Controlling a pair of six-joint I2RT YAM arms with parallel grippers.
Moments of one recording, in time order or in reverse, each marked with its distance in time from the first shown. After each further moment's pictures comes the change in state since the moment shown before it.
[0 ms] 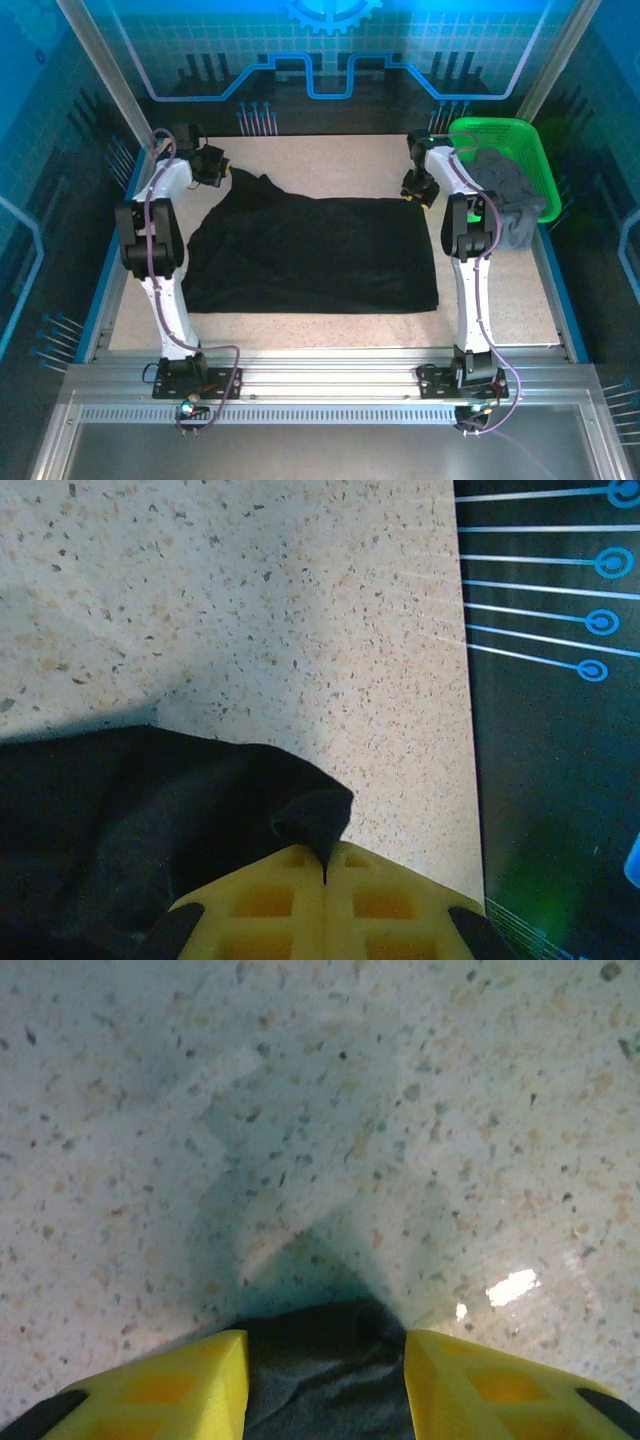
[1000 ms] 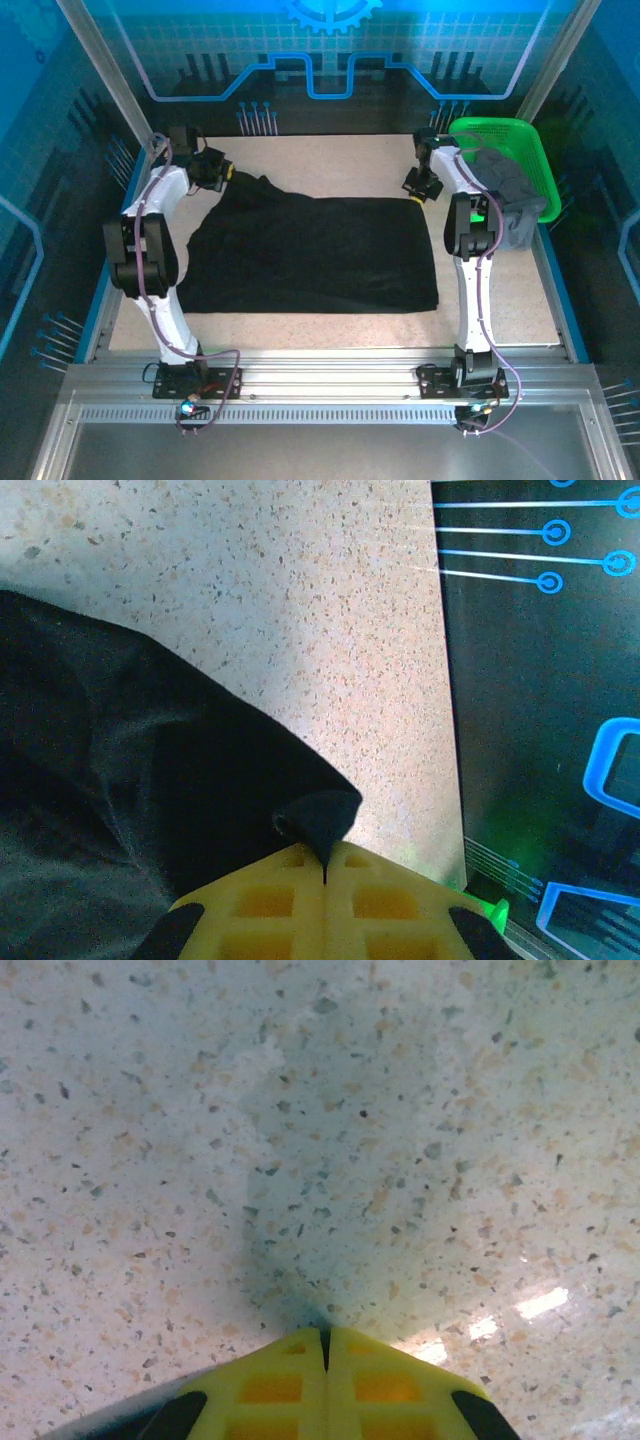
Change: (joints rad) left arm -0.023 -0.213 -0.177 -0.008 0.040 -0.026; right arm -0.023 -0.010 -0.023 0.057 -0.056 -0.043
